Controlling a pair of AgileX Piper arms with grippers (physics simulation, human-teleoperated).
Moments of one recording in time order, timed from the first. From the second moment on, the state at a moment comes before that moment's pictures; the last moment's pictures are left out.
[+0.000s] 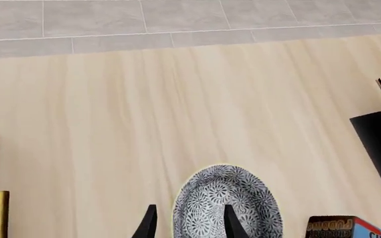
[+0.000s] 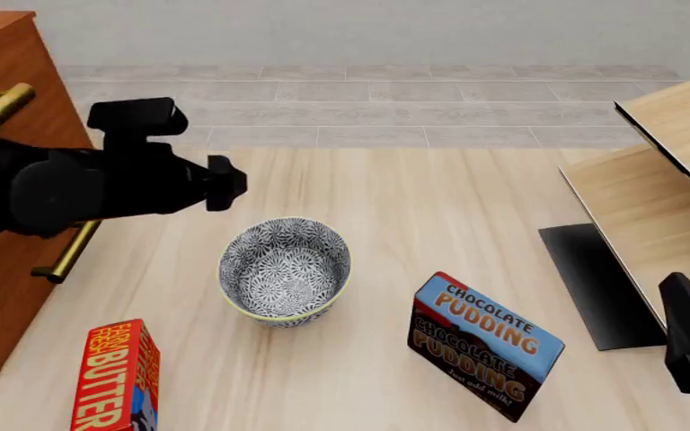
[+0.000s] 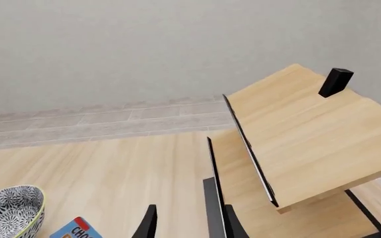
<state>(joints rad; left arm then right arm) -0.37 1.35 -0.83 0.18 -0.23 -0.04 0.06 0.00 -0.03 0.09</state>
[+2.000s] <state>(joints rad) -0.43 1.68 -0.65 -0.12 -0.39 -0.04 0.08 0.00 -0.05 0.09</state>
